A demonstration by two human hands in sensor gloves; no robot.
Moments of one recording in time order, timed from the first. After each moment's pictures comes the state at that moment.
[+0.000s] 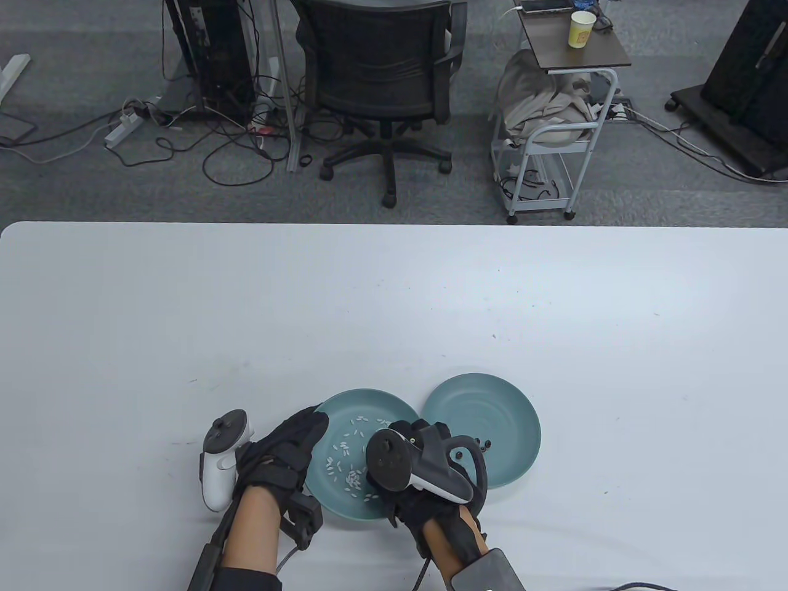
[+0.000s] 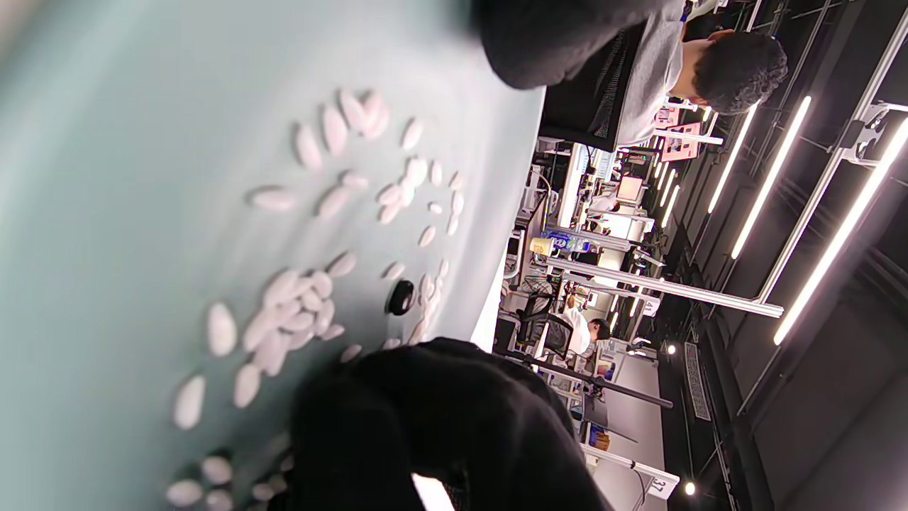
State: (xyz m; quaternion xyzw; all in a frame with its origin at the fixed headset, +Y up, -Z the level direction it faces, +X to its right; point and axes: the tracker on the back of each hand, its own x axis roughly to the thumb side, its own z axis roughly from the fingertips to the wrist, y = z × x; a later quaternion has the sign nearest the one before) left_hand -0.211 -0.765 -0.271 -0.25 0.05 0.71 0.66; right_hand 0.006 -0.685 -0.246 0.18 0.09 0.98 0.09
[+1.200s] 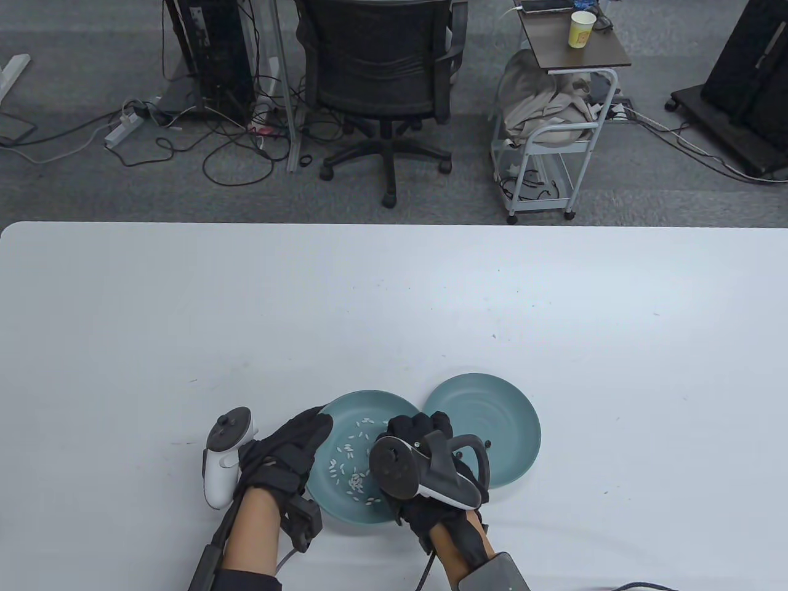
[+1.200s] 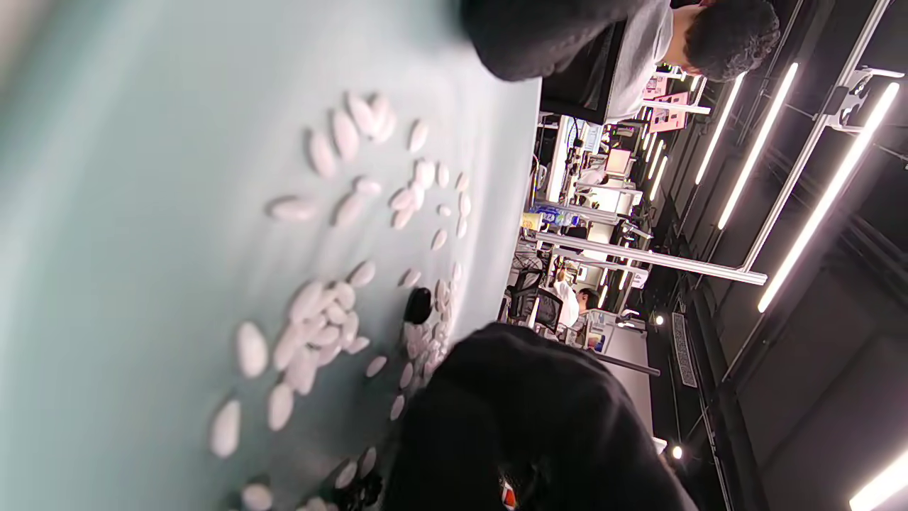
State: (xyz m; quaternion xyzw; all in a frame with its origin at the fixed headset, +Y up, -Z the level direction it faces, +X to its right) left_hand -0.206 -0.760 -0.271 -0.25 0.02 0.70 0.67; right_hand 0.014 -0.668 -0.241 0.21 0.01 0.97 0.13
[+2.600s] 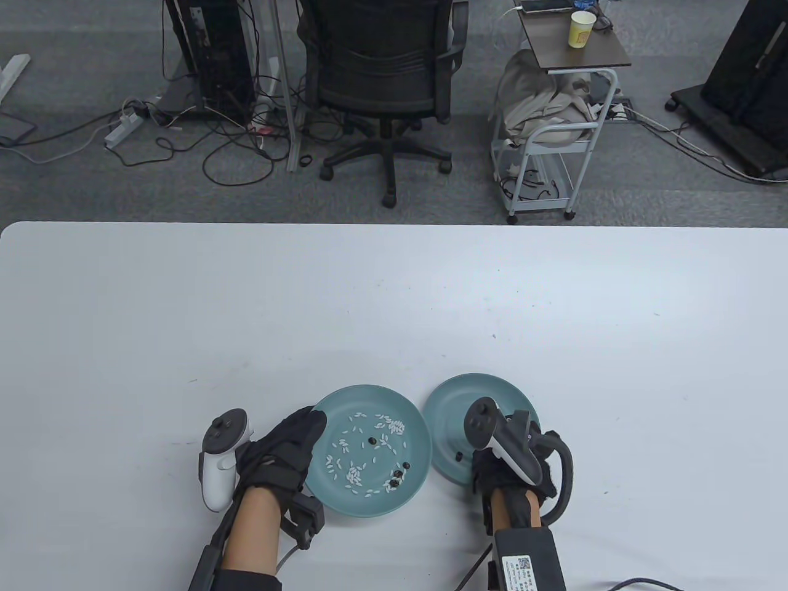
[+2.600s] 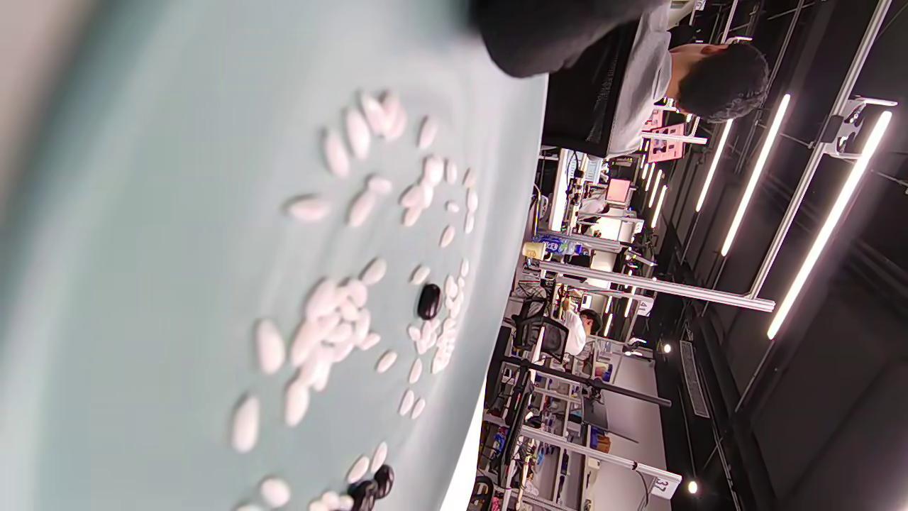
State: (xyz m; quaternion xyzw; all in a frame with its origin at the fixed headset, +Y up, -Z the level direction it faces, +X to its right) left_hand -0.210 -0.761 -0.271 -0.24 0.05 0.70 0.67; right_hand 0.127 -0.739 -0.287 -0.09 0.12 0.99 0.04
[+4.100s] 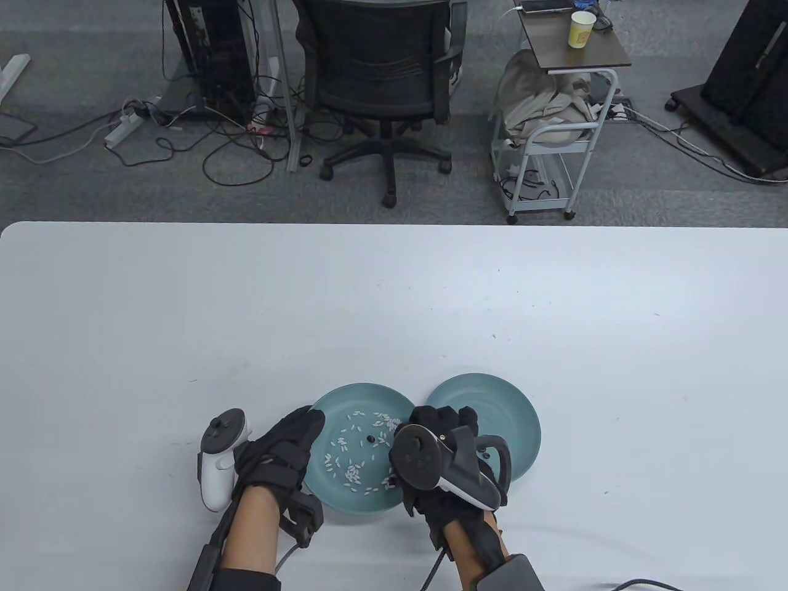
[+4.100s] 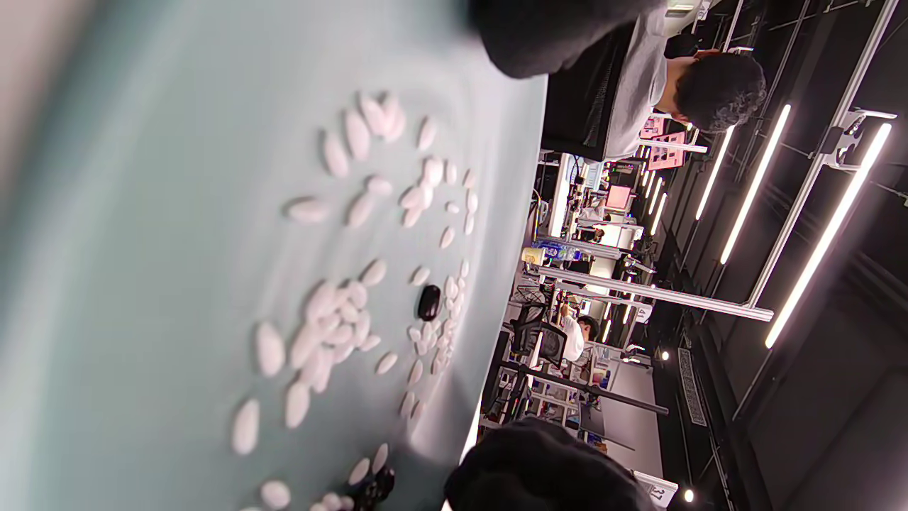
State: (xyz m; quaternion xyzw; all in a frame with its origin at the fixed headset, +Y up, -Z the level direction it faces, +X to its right) left_hand -0.212 -0.759 -0.270 -0.23 0.05 0.70 0.67; right_hand 0.032 -0.661 -0.242 0.15 0.02 0.98 0.11
